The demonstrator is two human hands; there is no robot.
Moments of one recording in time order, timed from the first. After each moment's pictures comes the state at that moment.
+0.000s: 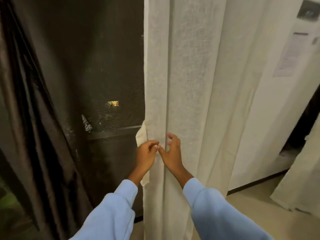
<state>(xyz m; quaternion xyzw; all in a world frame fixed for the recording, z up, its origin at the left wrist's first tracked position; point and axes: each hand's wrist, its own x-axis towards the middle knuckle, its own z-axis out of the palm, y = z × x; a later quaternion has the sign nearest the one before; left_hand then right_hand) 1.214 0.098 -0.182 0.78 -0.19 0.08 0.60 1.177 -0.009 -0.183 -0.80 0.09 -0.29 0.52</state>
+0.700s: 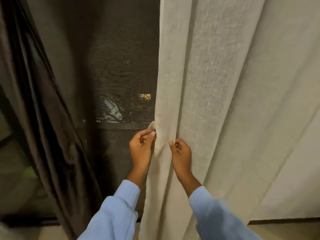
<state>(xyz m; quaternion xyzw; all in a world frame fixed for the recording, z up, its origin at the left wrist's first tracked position) 1.251 0.053 -0.158 0.61 0.02 0.23 0.76 1.253 -0.068 -0.192 -0.73 0.02 -0.27 0.62</state>
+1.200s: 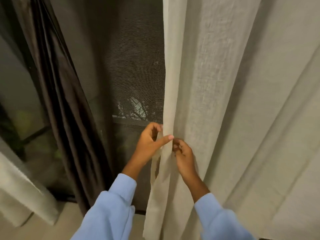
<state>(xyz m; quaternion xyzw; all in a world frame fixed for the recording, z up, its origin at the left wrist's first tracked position) 1.211 0.028 -0.132 0.69 -0.13 0.16 0.69 1.226 -0.108 -0.189 -0.73 -0.09 -0.14 0.66</state>
